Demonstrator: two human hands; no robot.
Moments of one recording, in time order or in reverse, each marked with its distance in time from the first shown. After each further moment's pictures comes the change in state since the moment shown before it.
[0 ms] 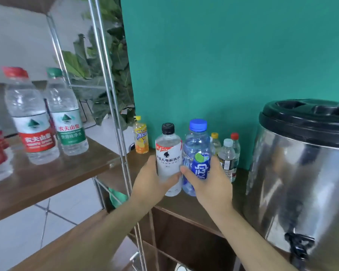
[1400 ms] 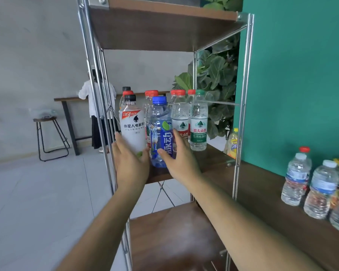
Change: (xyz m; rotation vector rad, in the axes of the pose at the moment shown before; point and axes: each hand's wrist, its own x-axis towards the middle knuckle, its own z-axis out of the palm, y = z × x) left_hand -0.129 -0.002 -0.303 0.396 0.972 -0.163; right_hand -0.098 -0.303 0.152 0.448 -0.608 -0.403
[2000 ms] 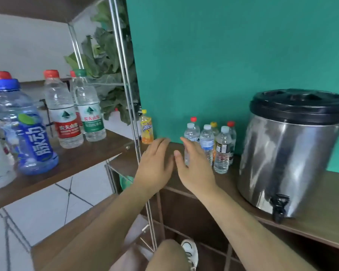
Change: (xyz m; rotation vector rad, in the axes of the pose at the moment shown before) left_hand -0.167 0.111 0.181 -0.206 -0.677 0.758; right_hand -0.145 0.123 -0.214 -0.492 0.376 0.228
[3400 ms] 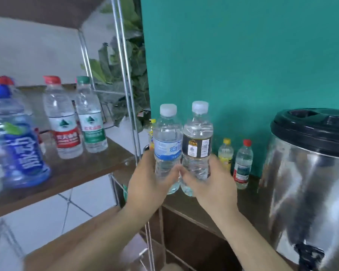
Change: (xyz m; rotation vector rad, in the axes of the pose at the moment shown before) left_hand 0.015 0.035 -0.014 -0.294 0.132 -0.420; right_hand 0.024 0.022 -0.028 0.101 0.095 0.090
